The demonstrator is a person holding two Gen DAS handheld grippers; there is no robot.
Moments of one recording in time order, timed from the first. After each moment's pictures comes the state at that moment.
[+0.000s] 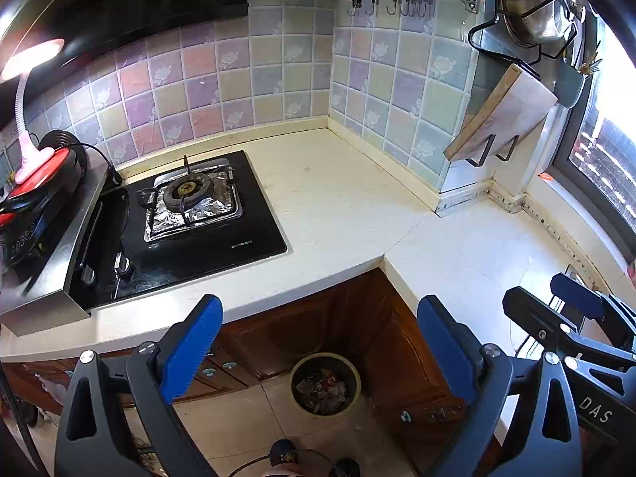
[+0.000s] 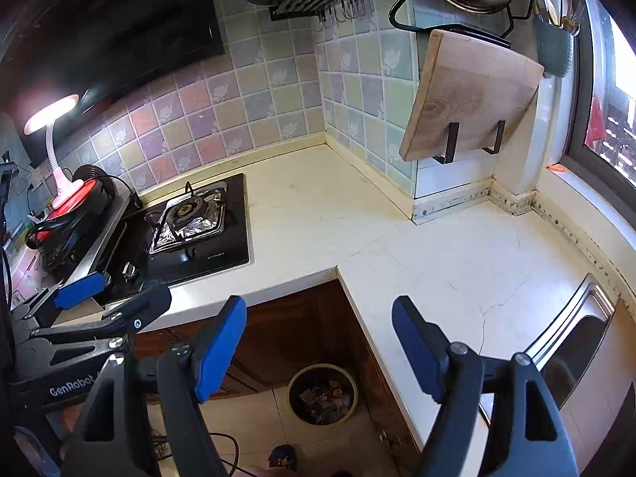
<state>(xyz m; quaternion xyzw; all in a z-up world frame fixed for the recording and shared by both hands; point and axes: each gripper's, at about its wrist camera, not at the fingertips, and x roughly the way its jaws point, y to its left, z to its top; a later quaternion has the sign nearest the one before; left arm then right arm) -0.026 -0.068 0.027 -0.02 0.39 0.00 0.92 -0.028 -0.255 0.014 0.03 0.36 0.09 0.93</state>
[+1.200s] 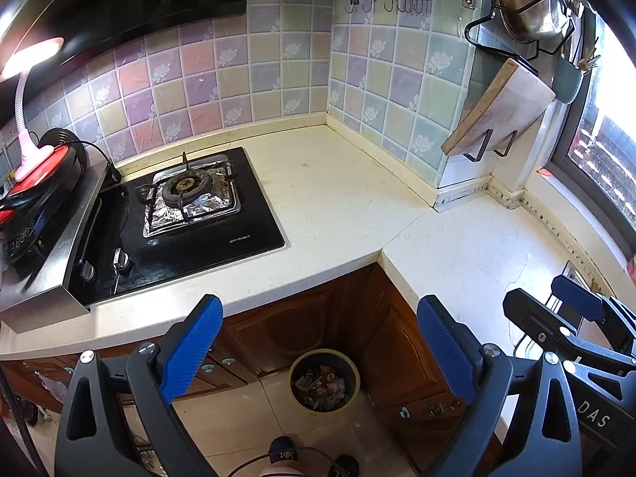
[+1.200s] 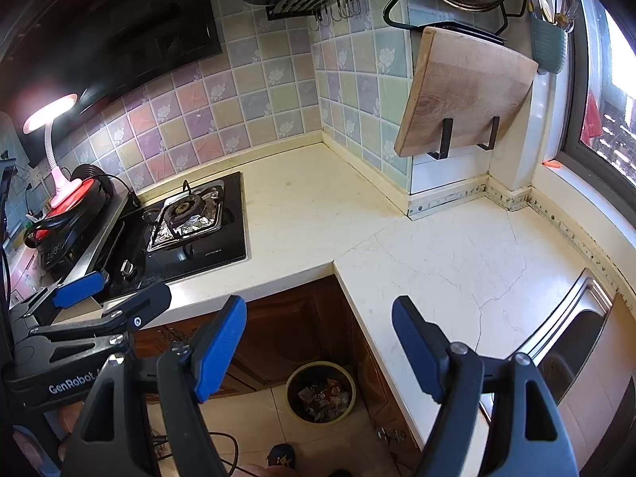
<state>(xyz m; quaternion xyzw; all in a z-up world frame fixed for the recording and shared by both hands) -0.030 -0.075 0.024 -0.03 0.39 0.01 0.92 -0.032 -0.264 0.012 0.03 0.36 0.09 0.93</state>
